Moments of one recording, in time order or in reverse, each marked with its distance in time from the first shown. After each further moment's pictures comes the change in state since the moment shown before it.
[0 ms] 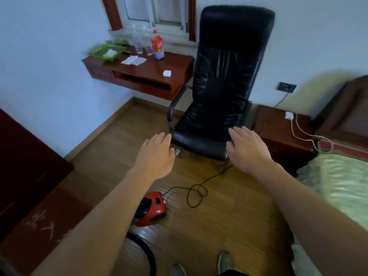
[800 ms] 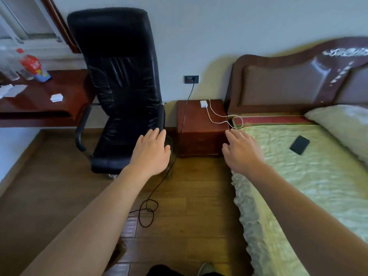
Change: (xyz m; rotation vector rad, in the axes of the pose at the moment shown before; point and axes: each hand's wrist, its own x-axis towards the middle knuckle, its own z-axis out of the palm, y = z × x) left_hand 0.144 0.309 0.055 0.056 -0.063 0.401; right_hand -0.077 0.293 -0.025 0.019 0.069 0.470
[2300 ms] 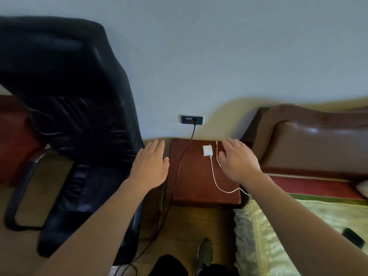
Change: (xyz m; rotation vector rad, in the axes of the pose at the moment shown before) left_hand 0.580 -0.040 0.049 -0.083 -0.147 -0.125; right_hand 0.604 0.119 0.052 0.054 -0.142 -0.048
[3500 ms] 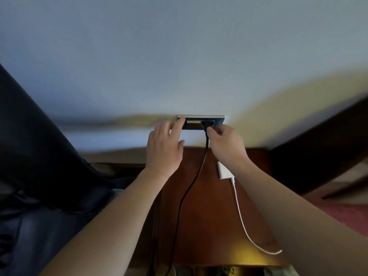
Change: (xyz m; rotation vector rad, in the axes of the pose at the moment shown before) left_hand 0.350 -0.055 0.218 -0.060 0.511 0.253; right_hand 0.321 0.014 0.223 0.833 0.005 0.425
